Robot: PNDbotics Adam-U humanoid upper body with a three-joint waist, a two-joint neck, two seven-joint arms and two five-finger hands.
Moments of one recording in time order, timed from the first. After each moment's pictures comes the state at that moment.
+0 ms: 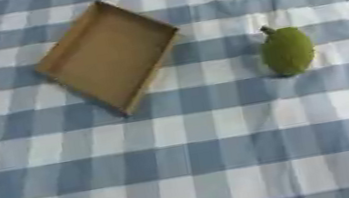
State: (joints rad) left arm -0.39 0.51 0.08 -1.98 0.10 -0.41 0.45; right arm -0.40 -1.03 -0.01 -1.98 0.36 0.05 -0.07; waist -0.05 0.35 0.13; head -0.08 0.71
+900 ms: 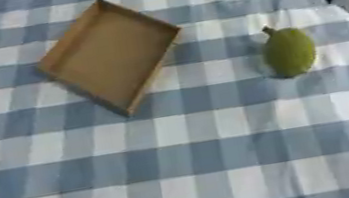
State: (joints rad) left arm -0.39 0.51 0.07 -1.98 0.10 -0.41 0.44; right arm -0.50 -1.17 0.20 -1.99 0.36 0.05 0.36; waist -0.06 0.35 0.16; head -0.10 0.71
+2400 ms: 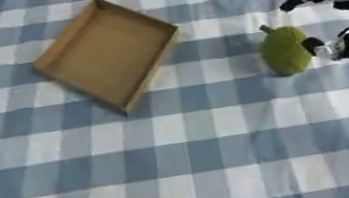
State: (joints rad) left arm -0.39 0.51 0.06 -1.98 0.11 -0.41 0.43; right arm -0.52 -1.10 0.34 -1.82 0.24 0.23 0.49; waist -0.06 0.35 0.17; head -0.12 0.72
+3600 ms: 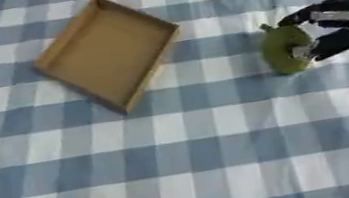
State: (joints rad) left arm -0.39 0.51 0.06 -1.98 0.11 -0.40 0.42; right arm -0.56 -0.99 0.41 -1.59 0.29 0.20 0.52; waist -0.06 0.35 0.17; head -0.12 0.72
